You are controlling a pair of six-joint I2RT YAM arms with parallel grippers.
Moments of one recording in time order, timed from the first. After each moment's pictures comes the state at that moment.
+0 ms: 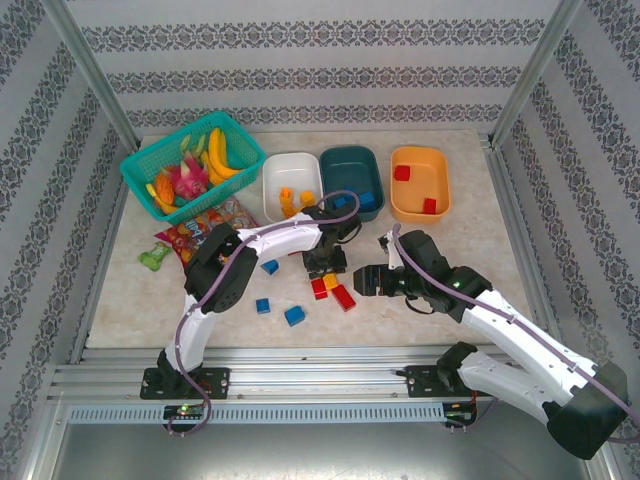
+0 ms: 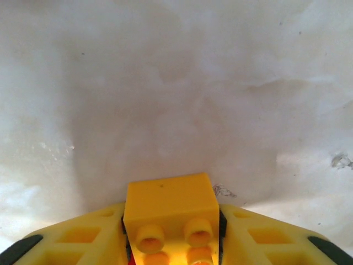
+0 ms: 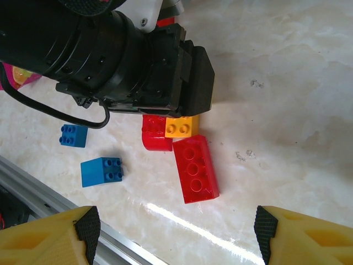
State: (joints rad) left arm -0.79 2.16 1.64 -0.94 0.08 -1.00; right arm 0.62 0.91 0.70 -0.63 -0.21 0.54
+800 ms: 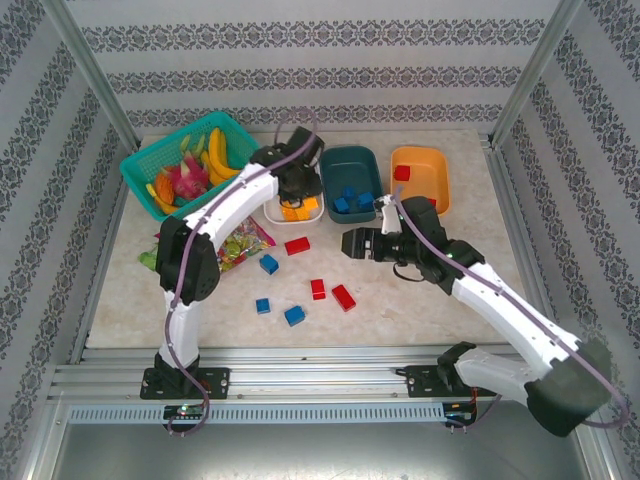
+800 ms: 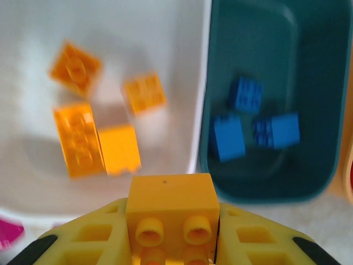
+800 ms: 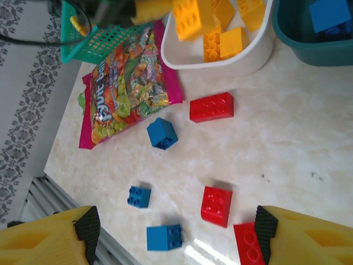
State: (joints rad) left arm -0.51 2.08 1.98 -0.93 -0.06 -0.80; right arm 0.51 1.12 0.88 -0.41 -0.39 0.59
